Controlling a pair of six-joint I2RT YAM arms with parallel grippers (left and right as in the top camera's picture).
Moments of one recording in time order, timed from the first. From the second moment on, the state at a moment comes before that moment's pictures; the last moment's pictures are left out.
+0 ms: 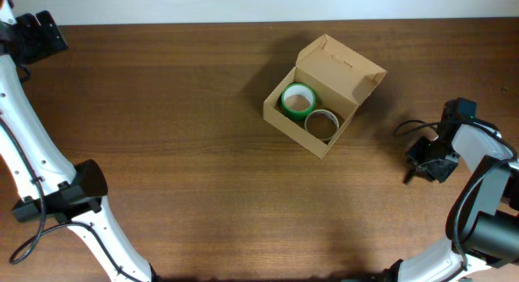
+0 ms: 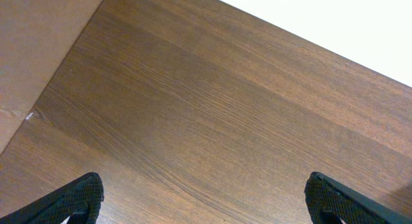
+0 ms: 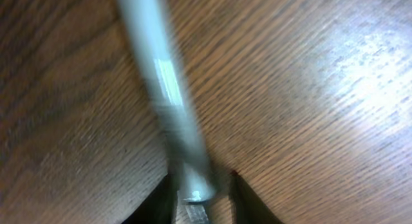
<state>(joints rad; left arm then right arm) 0.38 2.26 3.01 -1.69 -0.03 -0.09 -0.41 1.86 1.10 -0.79 -0.01 0.40</state>
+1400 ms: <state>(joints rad) 0.38 2.26 3.01 -1.69 -0.03 -0.09 0.33 2.05 2.13 -1.48 -0.05 -0.54</state>
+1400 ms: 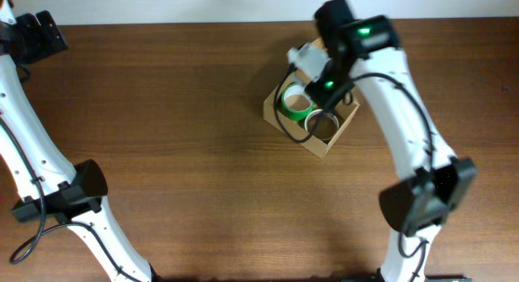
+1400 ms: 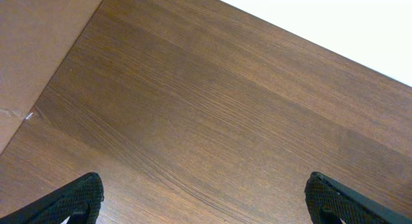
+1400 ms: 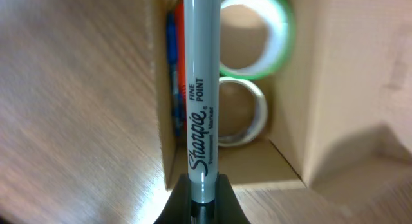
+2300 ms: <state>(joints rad) 0.38 2.26 3.01 -1.69 -0.03 -0.09 0.35 2.34 2.13 -1.44 -0.11 -0.62</state>
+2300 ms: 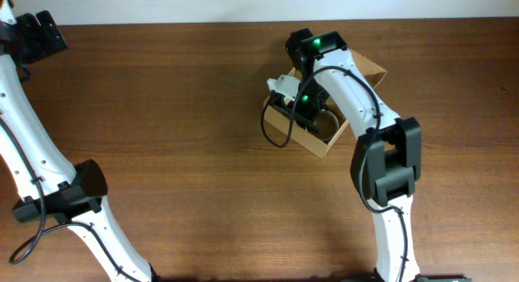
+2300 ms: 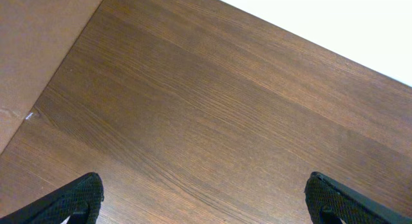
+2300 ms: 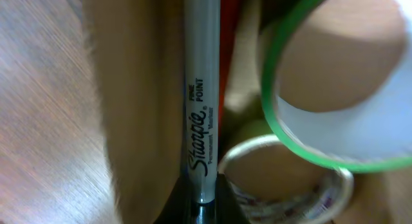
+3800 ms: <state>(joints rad) 0.38 2.26 3.01 -1.69 -0.03 -0.09 0.34 1.95 2.83 -1.69 0.03 0.02</state>
